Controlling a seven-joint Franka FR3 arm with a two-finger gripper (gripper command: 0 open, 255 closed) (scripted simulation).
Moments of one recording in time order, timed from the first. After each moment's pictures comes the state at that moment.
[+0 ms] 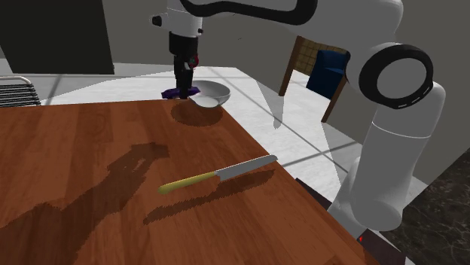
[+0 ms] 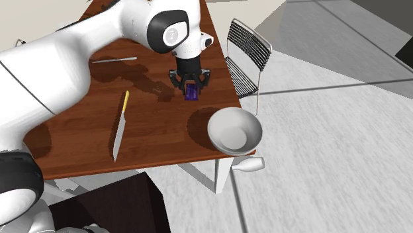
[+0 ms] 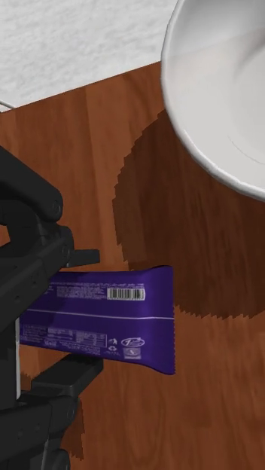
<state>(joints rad) 0.29 0.19 0.21 -1.38 -0.04 1.59 -0.73</state>
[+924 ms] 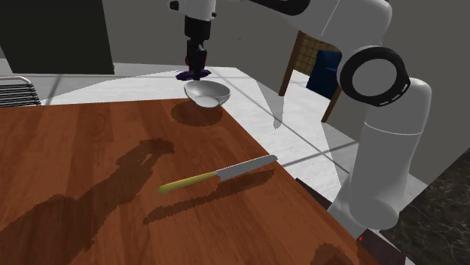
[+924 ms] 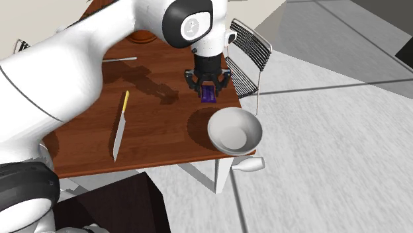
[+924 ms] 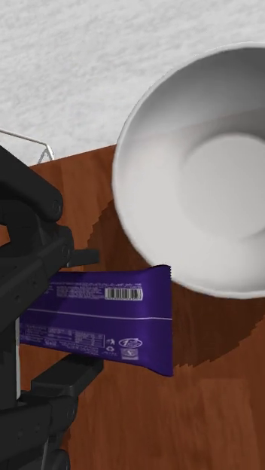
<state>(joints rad) 0.22 0.27 0.16 -1.17 -0.05 1.46 -0.86</state>
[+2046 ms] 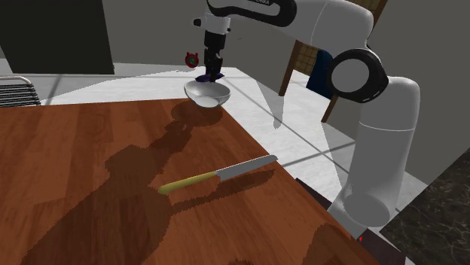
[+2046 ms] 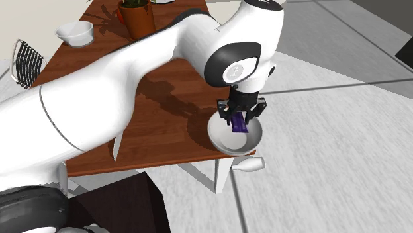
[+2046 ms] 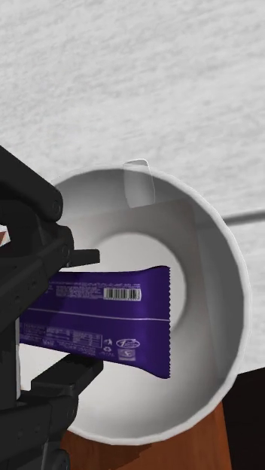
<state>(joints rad) 0.07 0.33 0.10 -1.18 -0.03 1.53 -1.07</state>
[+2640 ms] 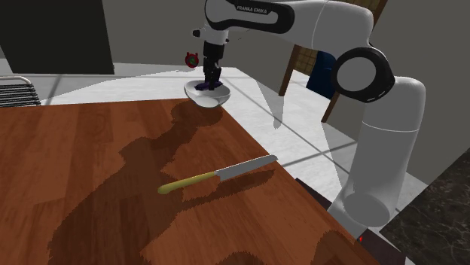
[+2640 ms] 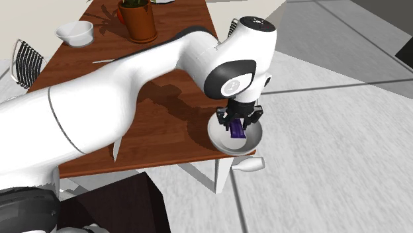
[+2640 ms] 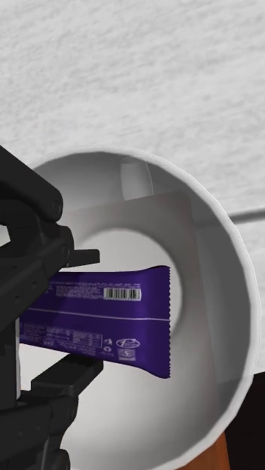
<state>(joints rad) 0.07 0.30 0.10 -1.32 -0.03 1.63 -1.07</state>
